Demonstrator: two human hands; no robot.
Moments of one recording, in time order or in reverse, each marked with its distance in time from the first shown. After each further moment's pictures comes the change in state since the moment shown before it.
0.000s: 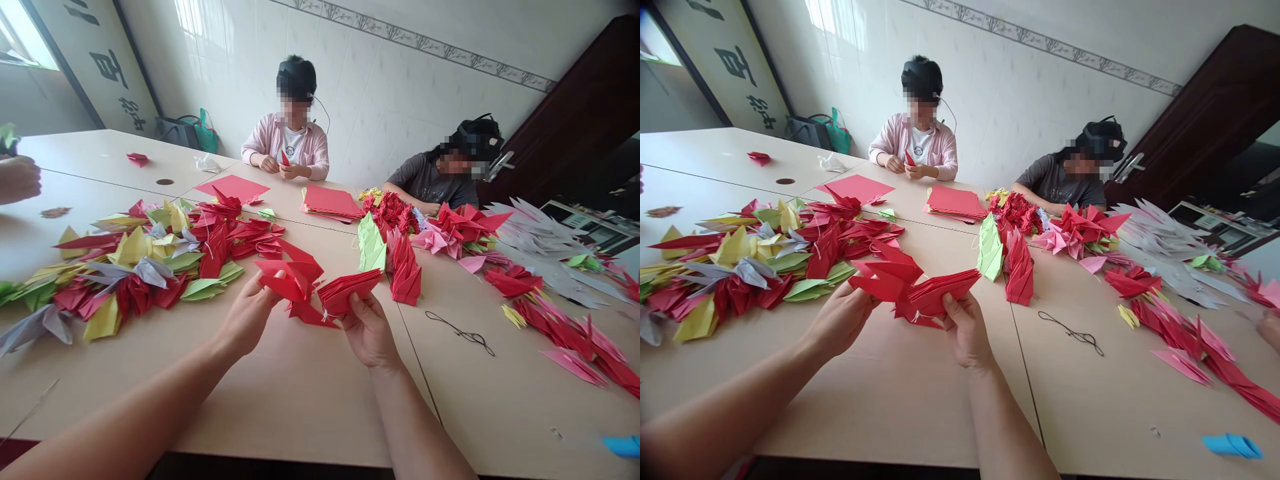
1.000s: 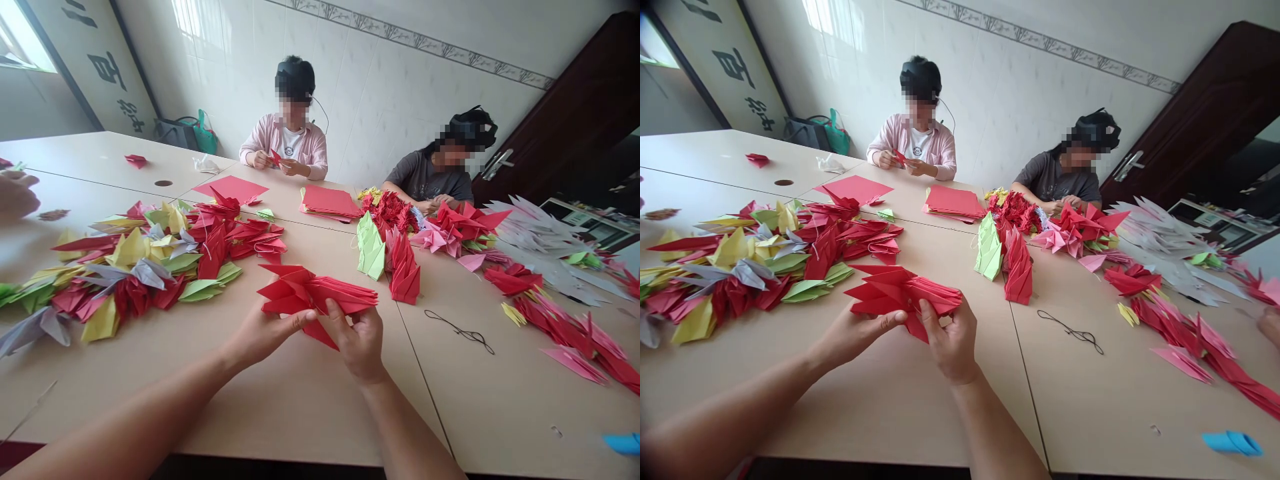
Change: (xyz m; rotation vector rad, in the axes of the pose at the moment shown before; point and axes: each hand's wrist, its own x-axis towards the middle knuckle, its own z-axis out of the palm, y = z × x) left_hand -0.009 -0.003 0.009 0.281 -0.221 0.114; right_hand -0.011 0.014 0.012 -0.747 0.170 -0.458
